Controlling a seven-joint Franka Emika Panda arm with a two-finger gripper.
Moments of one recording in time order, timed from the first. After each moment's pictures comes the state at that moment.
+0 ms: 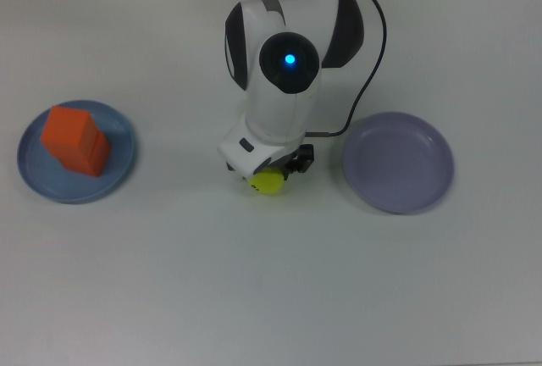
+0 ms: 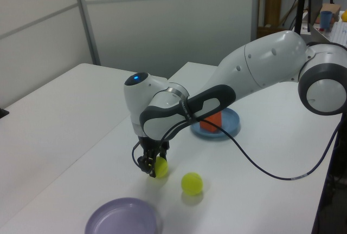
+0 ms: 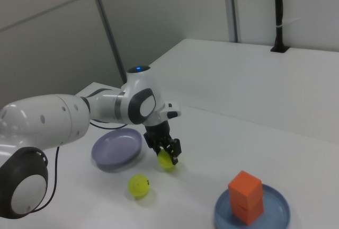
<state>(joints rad) 0.08 0.58 0.15 -1.52 -0.18 2.05 0.23</state>
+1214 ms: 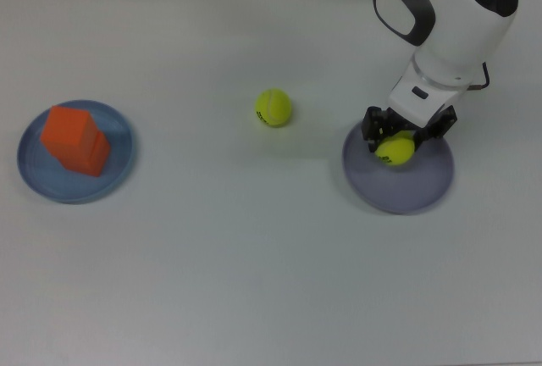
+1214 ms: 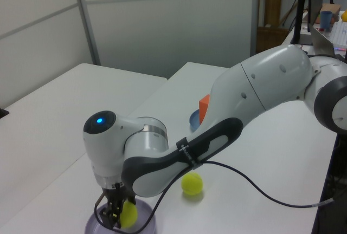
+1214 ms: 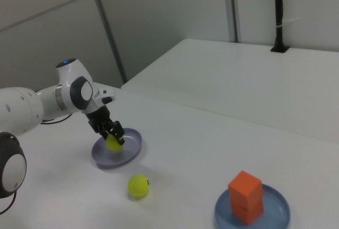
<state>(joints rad) 0.32 0.56 0.27 -1.50 -0.33 2.08 0.54</state>
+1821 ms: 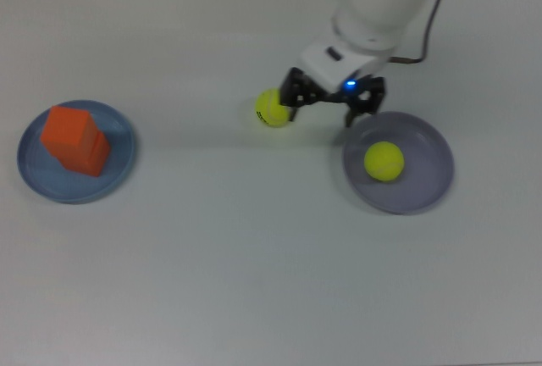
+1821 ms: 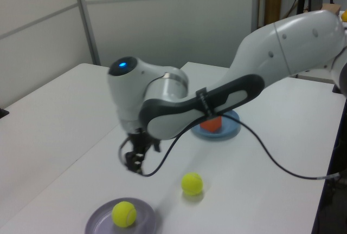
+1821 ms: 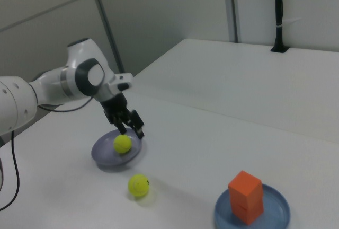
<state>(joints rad) 0.13 0.34 0.26 -1.63 -0.29 1.95 0.42</state>
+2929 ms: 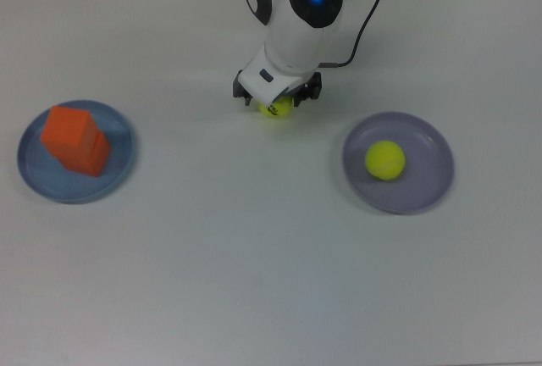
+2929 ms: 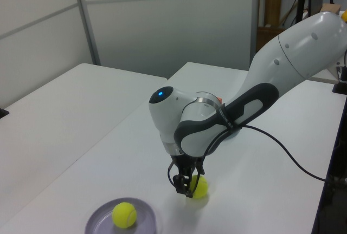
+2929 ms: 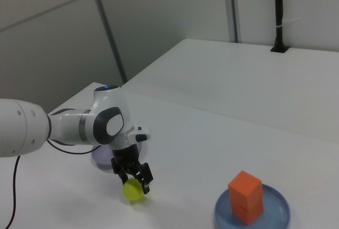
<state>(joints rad) 0.01 0.27 0.27 -1.99 -0.20 2.06 0.28</state>
